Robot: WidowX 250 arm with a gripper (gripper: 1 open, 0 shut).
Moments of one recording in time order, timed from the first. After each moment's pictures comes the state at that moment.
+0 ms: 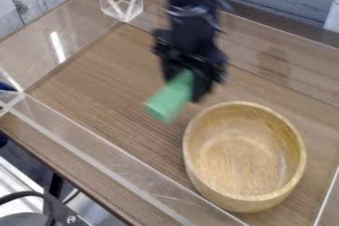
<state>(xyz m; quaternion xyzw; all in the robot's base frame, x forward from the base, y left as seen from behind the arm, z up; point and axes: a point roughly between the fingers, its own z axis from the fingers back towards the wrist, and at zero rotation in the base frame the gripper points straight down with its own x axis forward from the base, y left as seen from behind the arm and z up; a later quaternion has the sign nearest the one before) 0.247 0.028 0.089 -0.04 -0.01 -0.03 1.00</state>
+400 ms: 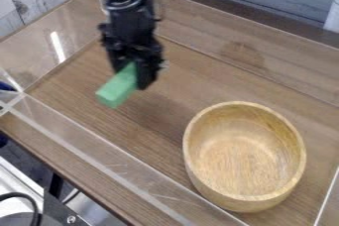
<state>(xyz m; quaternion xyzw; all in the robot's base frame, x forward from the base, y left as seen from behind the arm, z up) 0.237 0.096 0.067 -0.04 -0.01 -0.01 1.00</state>
